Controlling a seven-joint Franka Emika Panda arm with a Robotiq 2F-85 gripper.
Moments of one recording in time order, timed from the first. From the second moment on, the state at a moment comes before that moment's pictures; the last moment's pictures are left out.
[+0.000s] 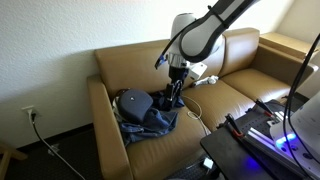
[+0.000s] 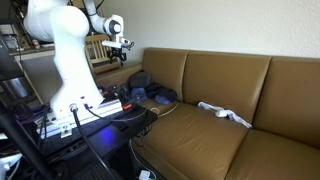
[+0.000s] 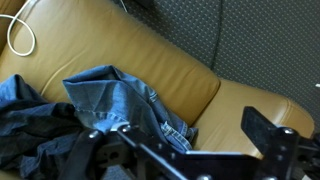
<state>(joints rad) 0.37 0.31 0.31 -2.33 0.23 2.54 -0.12</state>
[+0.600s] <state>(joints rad) 0.56 0.64 0.34 -2.10 -0.07 2.75 -0.06</state>
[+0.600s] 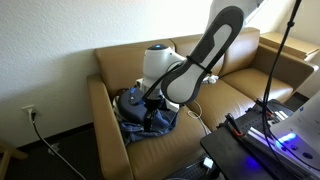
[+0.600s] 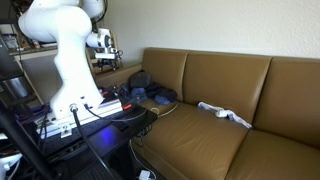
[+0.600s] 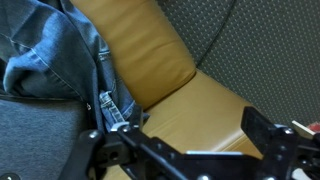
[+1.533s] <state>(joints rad) 0.71 0.87 0.13 -2.00 -0.09 3.17 0.00</state>
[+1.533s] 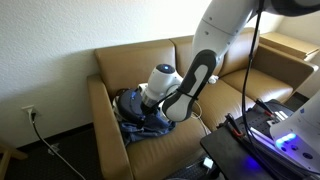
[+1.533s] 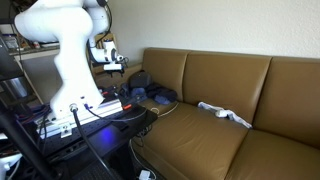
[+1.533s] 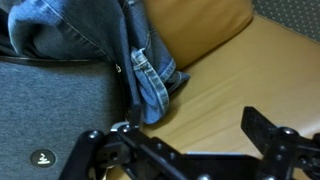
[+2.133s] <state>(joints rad) 0.78 0.96 0.07 -1.90 -0.07 3.19 0.06</state>
